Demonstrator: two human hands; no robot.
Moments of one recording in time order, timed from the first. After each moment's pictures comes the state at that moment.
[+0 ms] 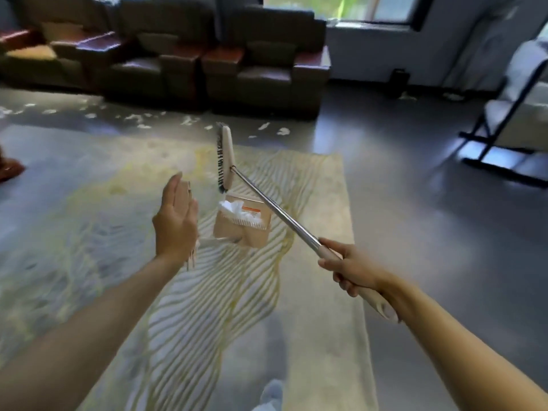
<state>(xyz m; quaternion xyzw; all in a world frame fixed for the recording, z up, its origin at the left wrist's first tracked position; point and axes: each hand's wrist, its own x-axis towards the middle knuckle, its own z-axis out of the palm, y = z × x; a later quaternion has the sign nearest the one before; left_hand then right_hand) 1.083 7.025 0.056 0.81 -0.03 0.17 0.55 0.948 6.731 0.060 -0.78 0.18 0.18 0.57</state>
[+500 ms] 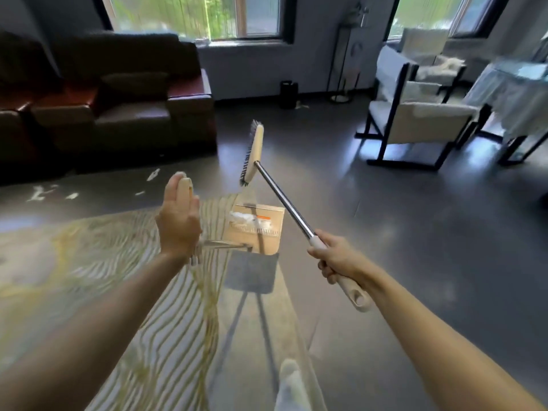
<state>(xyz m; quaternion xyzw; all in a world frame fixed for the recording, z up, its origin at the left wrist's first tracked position) 1.433 6.531 0.077 0.80 -0.20 0.10 0.56 1.235 6.328 0.057 -0.70 0.33 -0.01 0.63</state>
